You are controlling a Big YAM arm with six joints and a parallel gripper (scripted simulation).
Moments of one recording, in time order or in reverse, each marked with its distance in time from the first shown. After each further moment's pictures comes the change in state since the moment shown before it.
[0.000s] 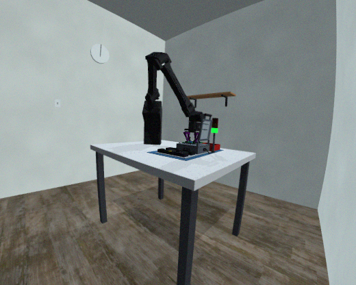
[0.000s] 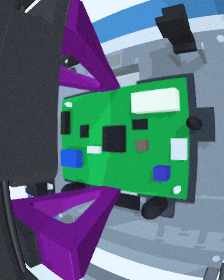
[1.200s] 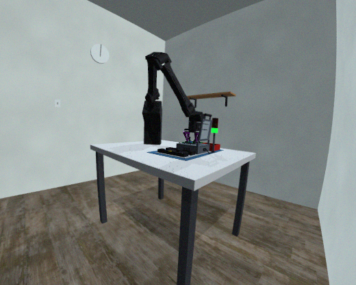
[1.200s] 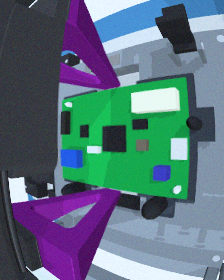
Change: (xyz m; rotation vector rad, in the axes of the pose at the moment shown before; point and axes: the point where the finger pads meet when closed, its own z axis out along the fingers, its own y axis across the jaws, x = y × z) arm 0.000 0.000 0.000 0.000 0.000 0.000
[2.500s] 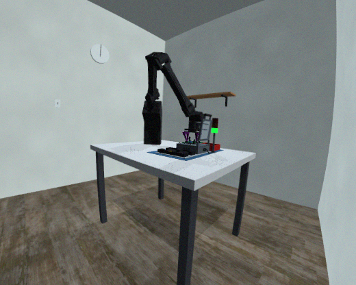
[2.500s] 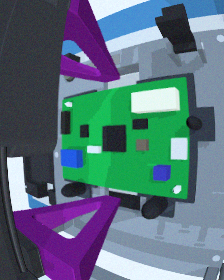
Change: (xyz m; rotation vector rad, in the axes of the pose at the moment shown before) arm 0.000 0.000 0.000 0.000 0.000 0.000
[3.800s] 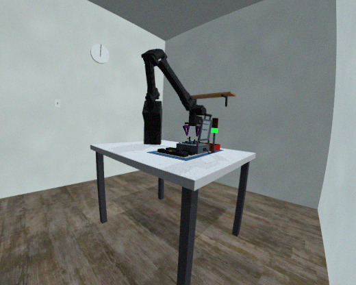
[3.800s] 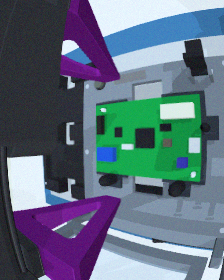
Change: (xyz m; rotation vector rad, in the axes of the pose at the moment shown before) arm 0.001 0.000 -0.046 -0.001 0.000 0.000
